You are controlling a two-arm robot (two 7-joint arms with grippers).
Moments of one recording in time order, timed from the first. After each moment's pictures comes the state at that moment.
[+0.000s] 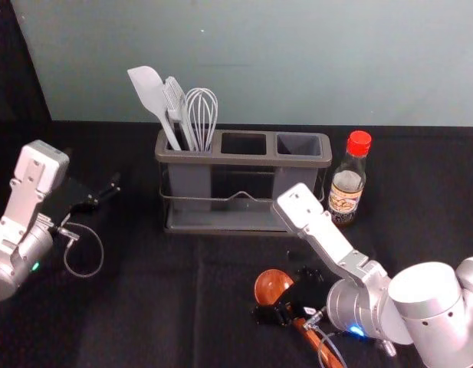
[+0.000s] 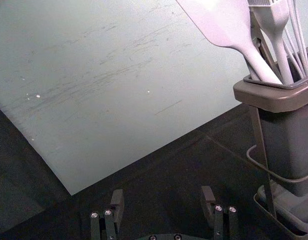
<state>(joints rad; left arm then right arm) -0.20 0.60 0.45 -1.41 -0.25 -0.12 0.03 0.11 0.32 -0.46 -1.81 0.00 0.89 0.40</state>
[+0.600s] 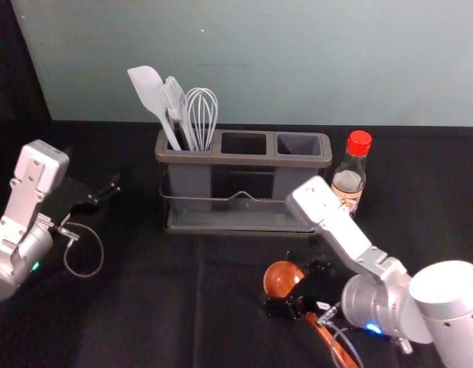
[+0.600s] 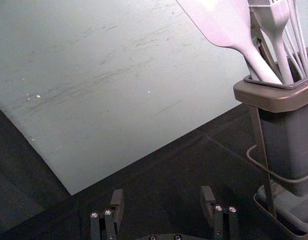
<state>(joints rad) -0.20 0.60 0.45 -1.41 -0.25 -0.12 0.03 0.08 0.34 -0.41 -1.86 -0.03 0.87 0.43</state>
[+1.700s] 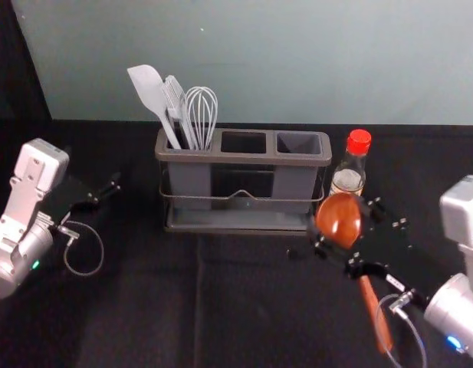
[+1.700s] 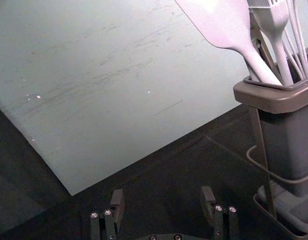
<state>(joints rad) -0.20 0.60 0.45 -1.41 -0.25 -0.12 0.03 -0.25 0.38 -0.12 -2.01 0.13 0.15 0.39</state>
